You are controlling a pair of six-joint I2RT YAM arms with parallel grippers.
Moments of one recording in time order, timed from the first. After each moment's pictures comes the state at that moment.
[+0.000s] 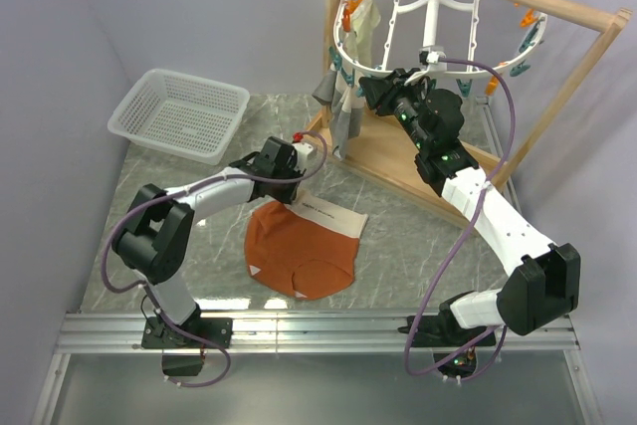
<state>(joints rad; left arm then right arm) -0.56 1.74 1.11 -0.29 0.10 -0.02 0.39 1.35 1.19 0.31 -0.07 0.41</state>
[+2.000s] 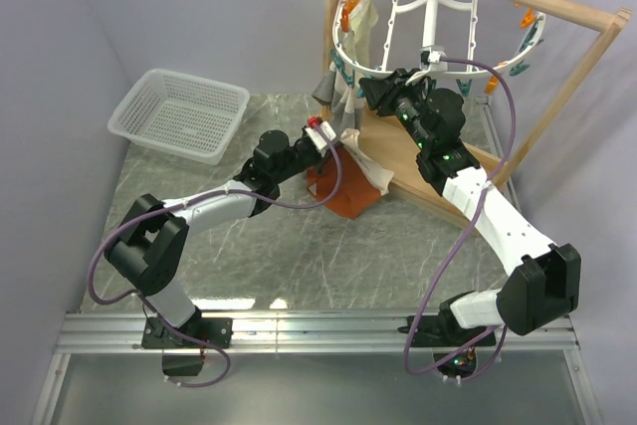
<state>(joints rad) -0.66 1.64 1.02 0.66 0.32 0.22 0.37 1.35 1.19 0.30 -0.11 0.43</state>
